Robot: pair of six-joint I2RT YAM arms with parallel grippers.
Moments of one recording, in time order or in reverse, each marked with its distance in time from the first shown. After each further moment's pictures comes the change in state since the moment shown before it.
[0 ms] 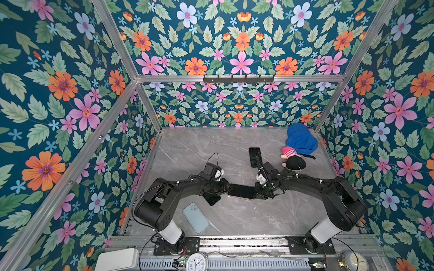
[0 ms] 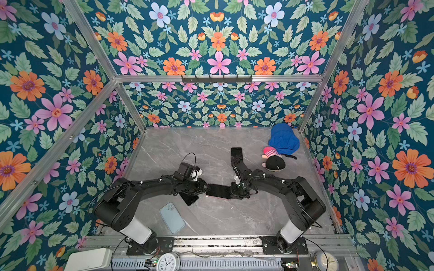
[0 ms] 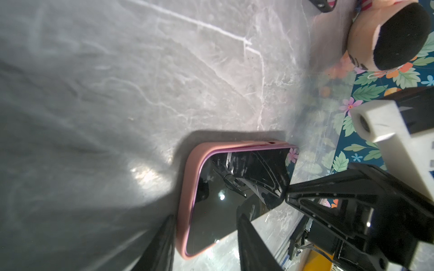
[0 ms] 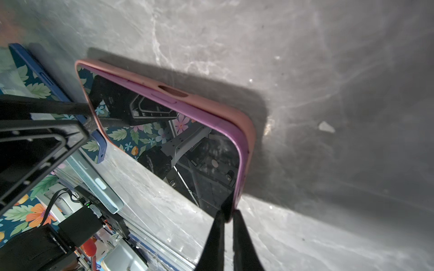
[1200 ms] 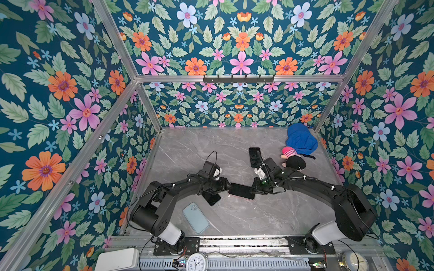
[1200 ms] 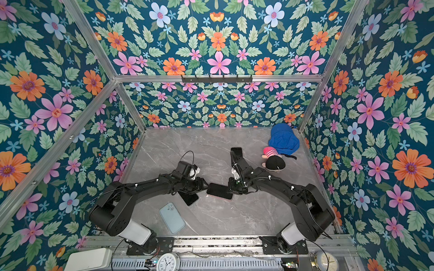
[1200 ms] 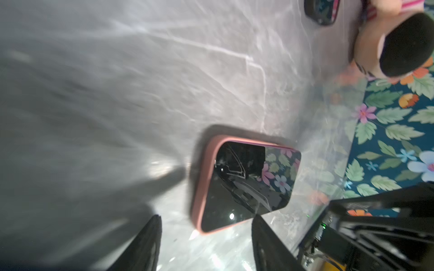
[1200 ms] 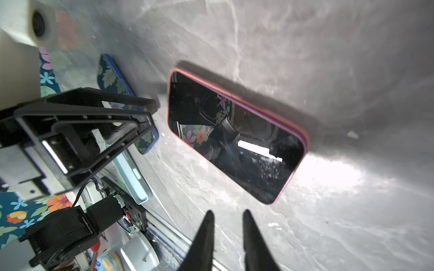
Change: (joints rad) left arm 0.015 -0.087 0.022 -0.128 -0.088 0.048; right arm 0.002 -0.095 0.073 -0.030 0.038 -0.054
